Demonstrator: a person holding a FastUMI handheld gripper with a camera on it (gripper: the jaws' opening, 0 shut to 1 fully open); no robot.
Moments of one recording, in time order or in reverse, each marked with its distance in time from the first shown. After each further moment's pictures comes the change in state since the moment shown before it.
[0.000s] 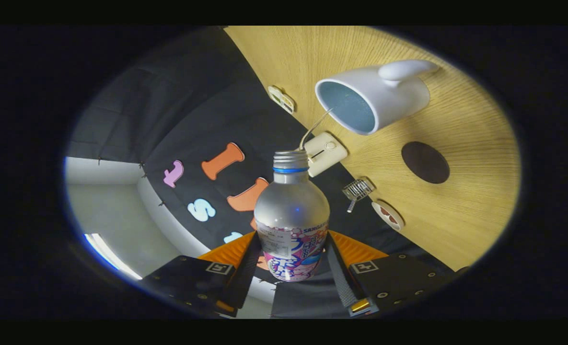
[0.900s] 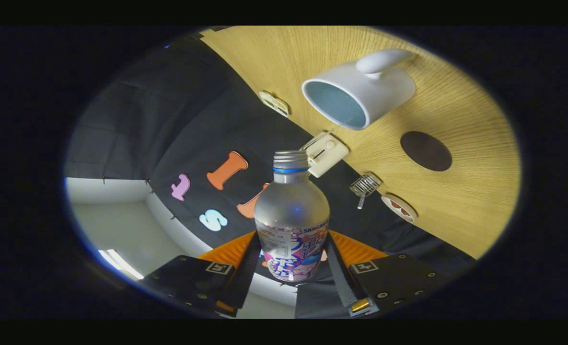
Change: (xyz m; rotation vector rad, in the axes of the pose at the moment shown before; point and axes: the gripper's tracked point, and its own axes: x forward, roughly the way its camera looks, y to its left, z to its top) arm -0.001 0.009 0.005 0.120 -0.019 0.033
